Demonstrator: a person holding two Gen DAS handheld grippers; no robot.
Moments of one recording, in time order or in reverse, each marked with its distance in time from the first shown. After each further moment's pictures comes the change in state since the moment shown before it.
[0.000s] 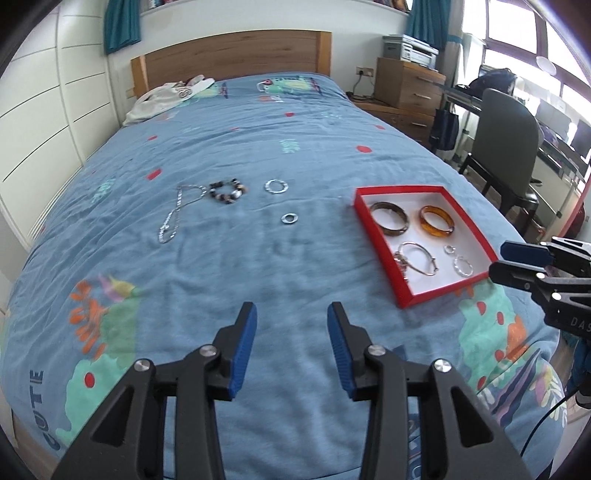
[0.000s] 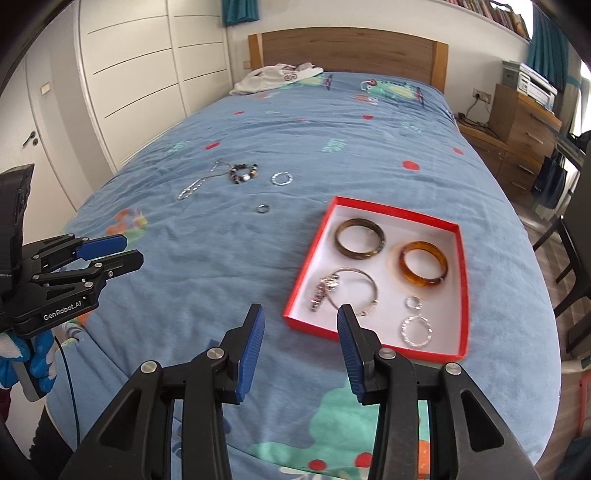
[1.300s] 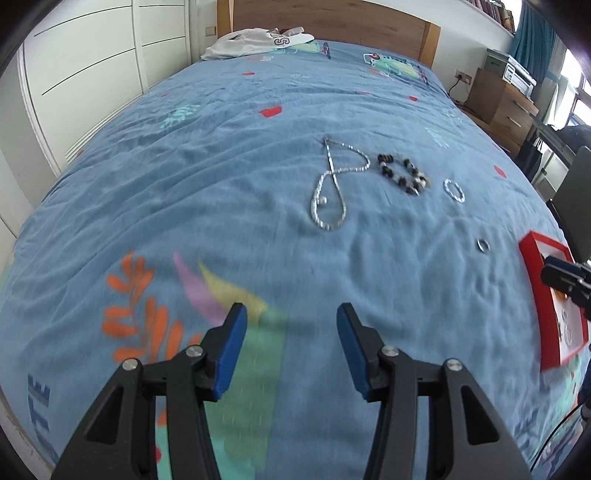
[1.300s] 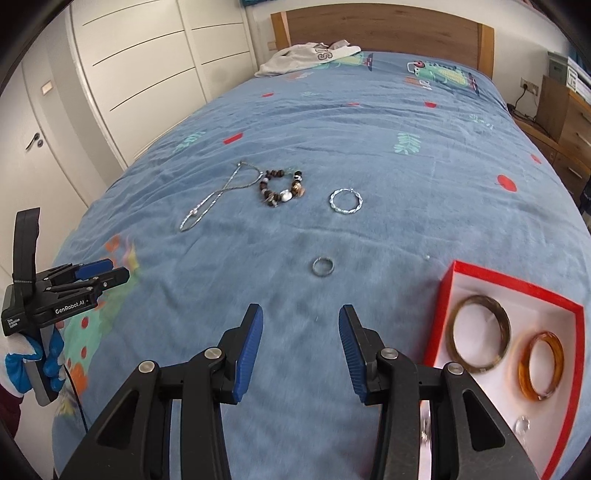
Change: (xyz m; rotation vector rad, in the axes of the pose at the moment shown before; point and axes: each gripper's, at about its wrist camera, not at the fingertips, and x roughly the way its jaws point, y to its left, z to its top) left arm 0.119 0.200 0.019 -0.251 0.118 0.136; right arm 0.165 0.050 0.103 -0.003 0.066 0.128
